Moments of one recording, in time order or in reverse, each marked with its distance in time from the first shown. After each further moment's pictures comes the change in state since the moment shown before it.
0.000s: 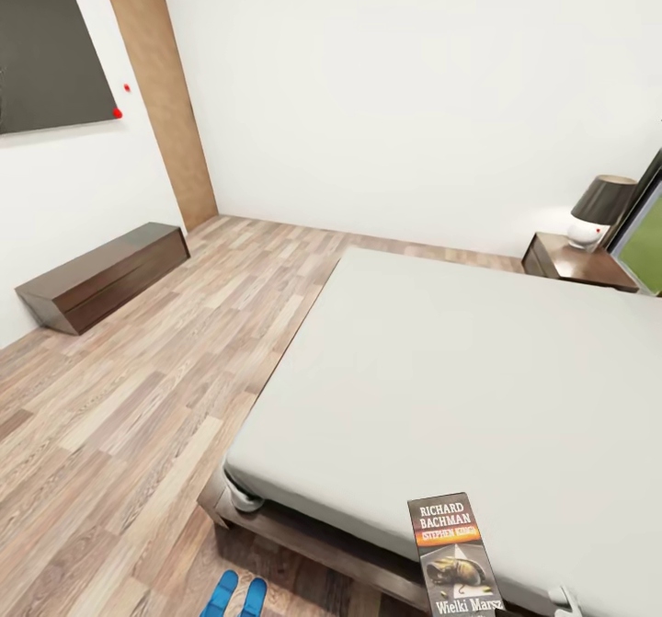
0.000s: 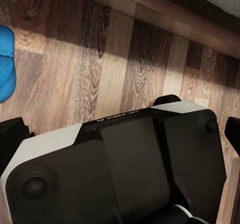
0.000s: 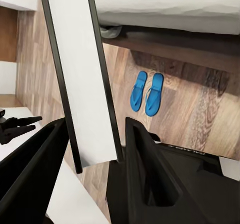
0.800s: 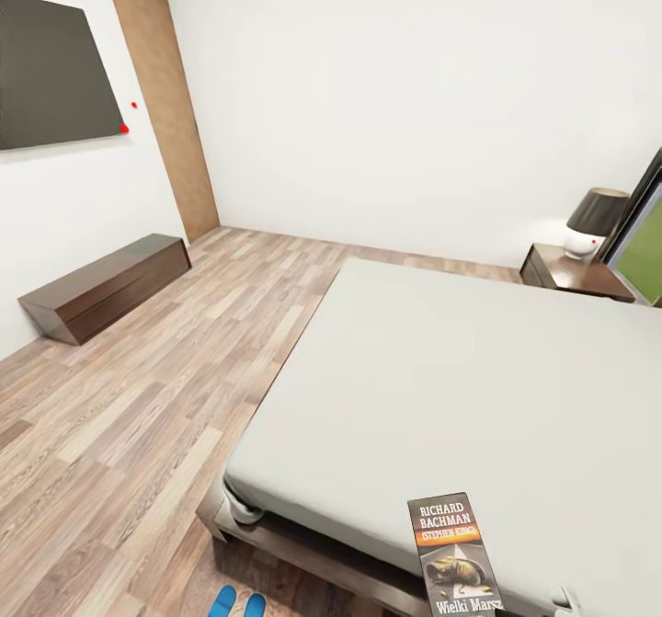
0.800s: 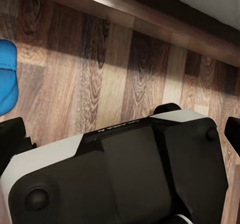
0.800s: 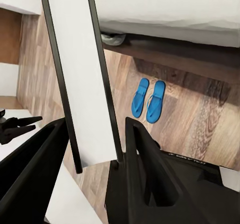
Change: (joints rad) left arm 0.000 -0.001 0.000 0.000 0.000 -0.001 0.001; right arm 0.000 0.000 0.000 0.000 0.000 0.000 0.000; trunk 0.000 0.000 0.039
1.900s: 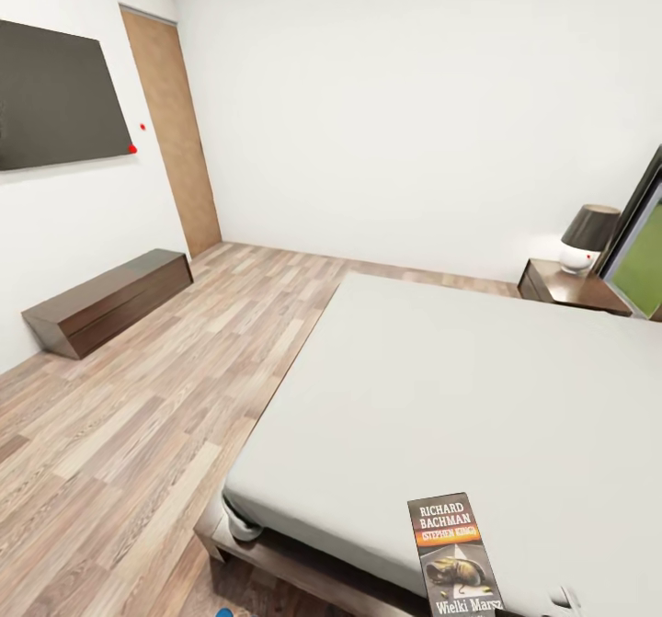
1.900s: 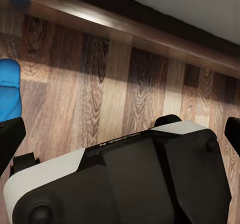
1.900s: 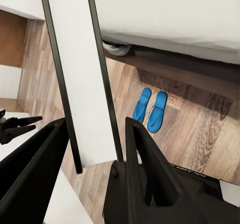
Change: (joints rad) left arm 0.000 -0.001 0.000 0.000 0.000 -0.001 0.000; right arm 0.000 0.000 0.000 0.000 0.000 0.000 0.000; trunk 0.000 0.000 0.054
